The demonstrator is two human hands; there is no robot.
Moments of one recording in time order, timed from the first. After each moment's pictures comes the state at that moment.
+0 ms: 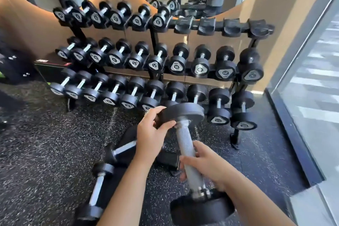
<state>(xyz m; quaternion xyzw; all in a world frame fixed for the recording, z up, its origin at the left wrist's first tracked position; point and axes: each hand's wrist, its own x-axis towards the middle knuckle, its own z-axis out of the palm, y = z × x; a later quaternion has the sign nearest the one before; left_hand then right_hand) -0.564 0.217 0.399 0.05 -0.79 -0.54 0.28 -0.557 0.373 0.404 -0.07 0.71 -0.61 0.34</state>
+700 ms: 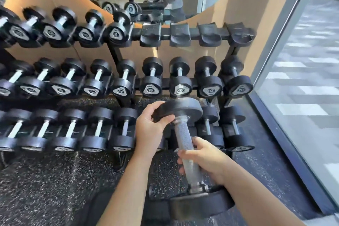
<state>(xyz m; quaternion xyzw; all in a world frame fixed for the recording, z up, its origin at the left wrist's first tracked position) -0.948 0.159 0.397 -0.01 -0.72 -0.67 0.18 -0.905 0.304 0.411 0.05 0.71 -0.64 0.30</state>
